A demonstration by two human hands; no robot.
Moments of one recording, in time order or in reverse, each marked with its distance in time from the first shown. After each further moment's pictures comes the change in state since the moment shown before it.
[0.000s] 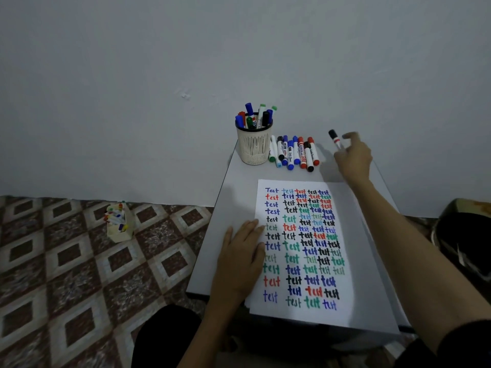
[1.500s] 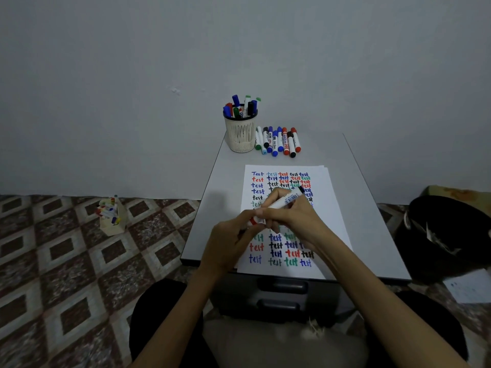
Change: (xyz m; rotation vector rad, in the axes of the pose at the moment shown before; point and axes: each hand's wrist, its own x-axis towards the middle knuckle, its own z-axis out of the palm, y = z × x) left_hand -0.018 0.014 -0.020 -0.224 0.098 0.269; right_hand -0.221 -0.076 -0.070 0.918 -0.792 0.083
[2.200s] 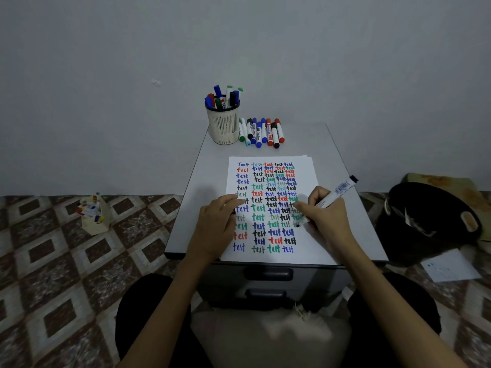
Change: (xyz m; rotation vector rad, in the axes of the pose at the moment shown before) left_hand 0.004 -0.020 0.014 0.250 -0.120 -0.057; right_hand -0.041 0.029 -0.062 -0.146 0.514 -0.091
